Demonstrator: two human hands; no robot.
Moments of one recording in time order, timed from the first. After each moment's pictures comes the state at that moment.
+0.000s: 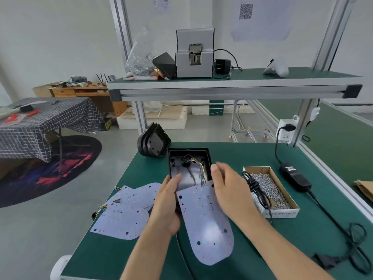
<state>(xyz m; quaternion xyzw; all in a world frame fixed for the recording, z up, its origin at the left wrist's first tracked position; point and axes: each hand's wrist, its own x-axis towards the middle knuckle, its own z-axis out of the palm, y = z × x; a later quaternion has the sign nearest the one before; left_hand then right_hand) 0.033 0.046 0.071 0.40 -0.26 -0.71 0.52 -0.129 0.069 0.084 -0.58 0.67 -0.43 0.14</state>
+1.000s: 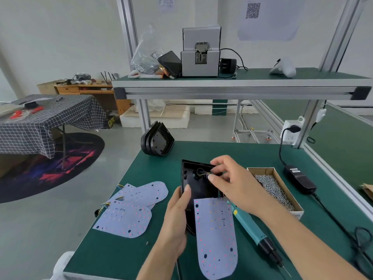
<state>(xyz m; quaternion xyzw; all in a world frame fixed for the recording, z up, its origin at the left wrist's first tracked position) 0.029 0.070 0.041 0.38 -0.37 -0.68 0.51 -0.156 0.066 0.107 -0.68 0.58 -0.37 0.25</state>
